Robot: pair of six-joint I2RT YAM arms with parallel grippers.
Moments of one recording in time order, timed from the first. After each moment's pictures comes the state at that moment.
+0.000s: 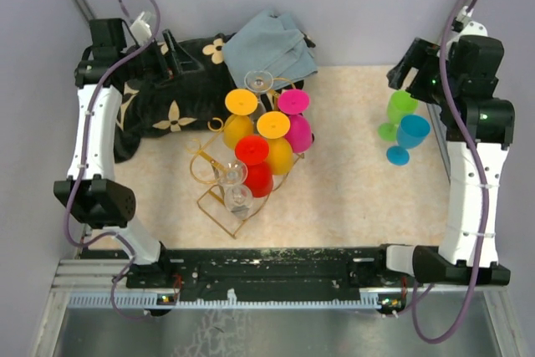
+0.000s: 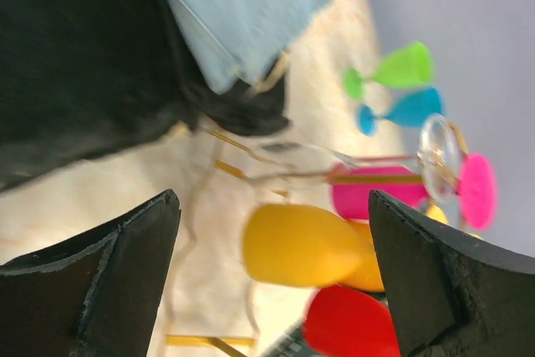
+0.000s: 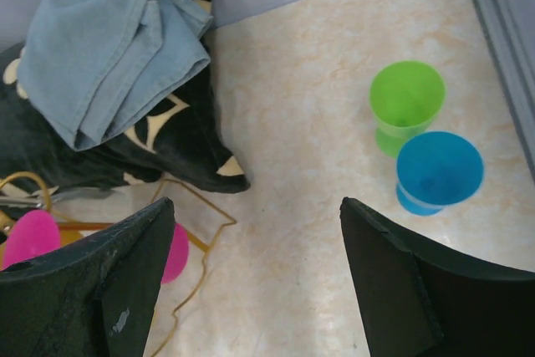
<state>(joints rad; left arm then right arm) 0.02 1.70 2.00 -0.83 0.66 -0.32 -0.07 1.27 1.88 -1.03 -0.09 0.30</state>
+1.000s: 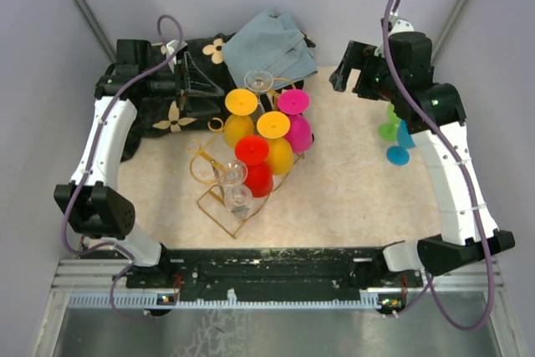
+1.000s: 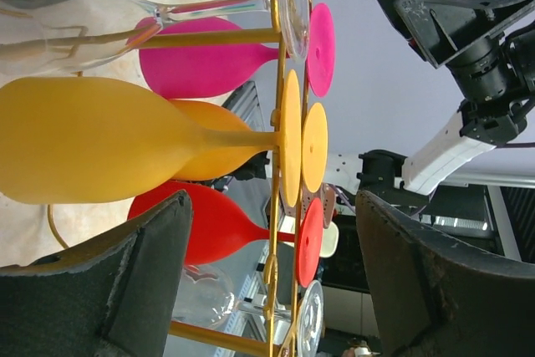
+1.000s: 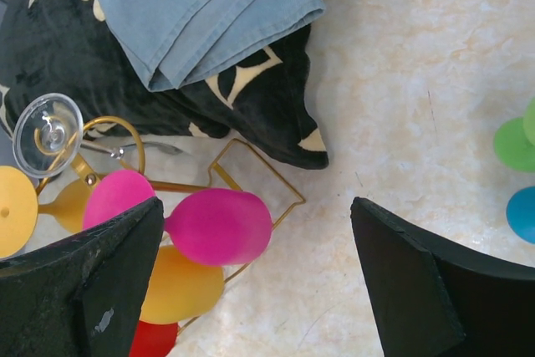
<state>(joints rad) -0.06 1.61 1.72 -0.81 1.17 -0.62 0.31 1.35 1.84 -0.93 0.01 0.40</state>
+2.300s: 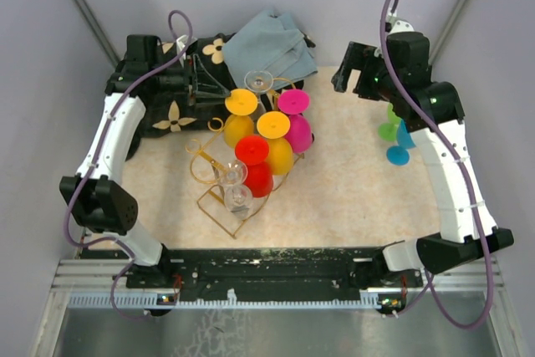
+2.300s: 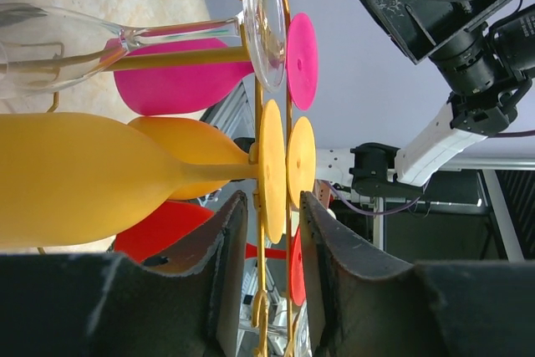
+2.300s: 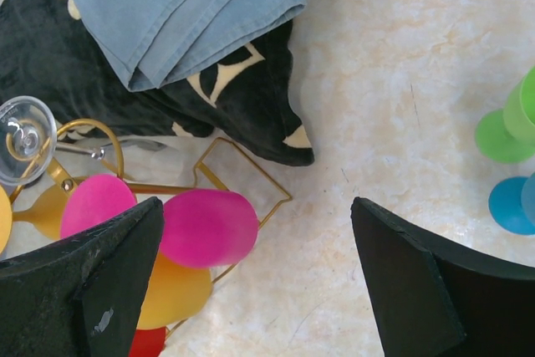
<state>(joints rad) -0.12 1.65 1.73 -0.69 1.20 -0.69 0.31 1.37 1.85 -0.95 0.04 0.39</state>
